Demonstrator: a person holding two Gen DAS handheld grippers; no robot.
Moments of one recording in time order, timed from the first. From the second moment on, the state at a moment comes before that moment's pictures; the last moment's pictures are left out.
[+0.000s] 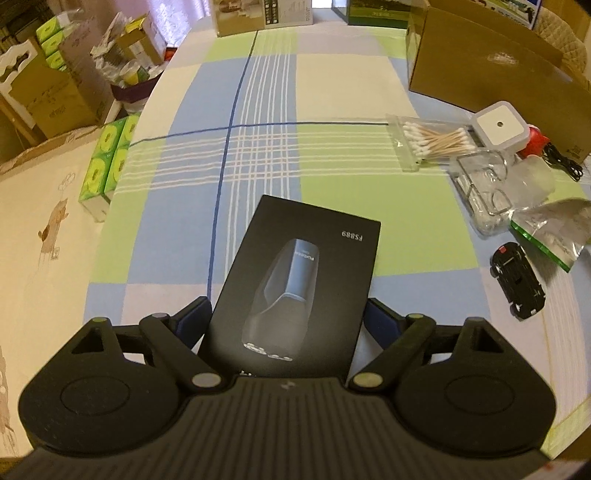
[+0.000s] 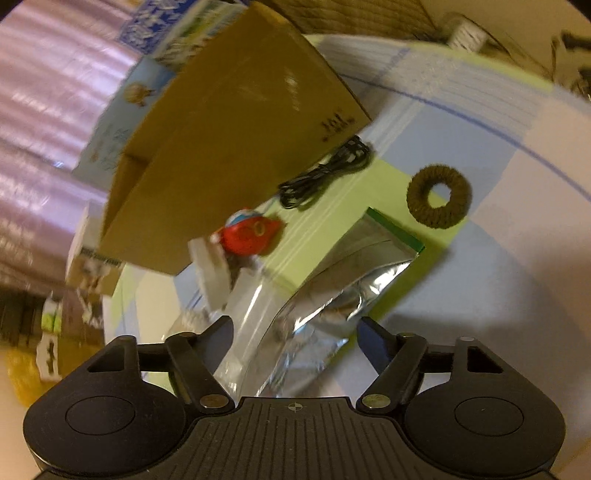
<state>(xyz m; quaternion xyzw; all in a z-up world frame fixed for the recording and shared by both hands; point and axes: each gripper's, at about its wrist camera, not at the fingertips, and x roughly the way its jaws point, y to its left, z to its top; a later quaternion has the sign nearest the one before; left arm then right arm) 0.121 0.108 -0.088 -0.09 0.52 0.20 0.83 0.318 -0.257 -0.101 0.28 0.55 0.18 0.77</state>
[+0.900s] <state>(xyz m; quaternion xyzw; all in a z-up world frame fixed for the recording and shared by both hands) 0.140 0.061 -0.096 -0.10 0.55 0.18 0.81 0.295 -0.259 -0.078 -0.20 0.52 0.41 0.73</state>
